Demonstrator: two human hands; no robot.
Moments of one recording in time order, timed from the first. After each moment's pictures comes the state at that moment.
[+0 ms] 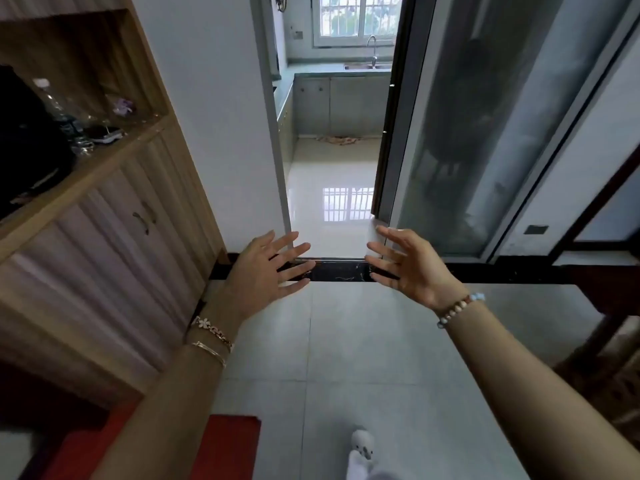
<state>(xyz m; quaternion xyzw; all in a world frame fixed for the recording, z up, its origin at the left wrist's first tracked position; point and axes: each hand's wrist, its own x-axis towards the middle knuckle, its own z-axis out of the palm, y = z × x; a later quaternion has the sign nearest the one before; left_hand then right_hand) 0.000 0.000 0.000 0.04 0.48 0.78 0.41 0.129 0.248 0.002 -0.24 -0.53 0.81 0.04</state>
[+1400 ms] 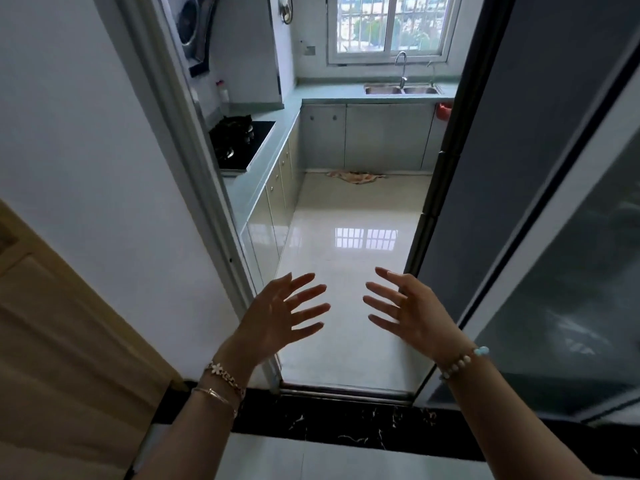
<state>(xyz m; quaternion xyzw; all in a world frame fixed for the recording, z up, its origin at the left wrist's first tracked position) -0.707 0.446 -0.037 0.06 0.49 0.76 0.43 -0.594 0.680 -0.024 -0.24 -0.49 0.84 0.00</state>
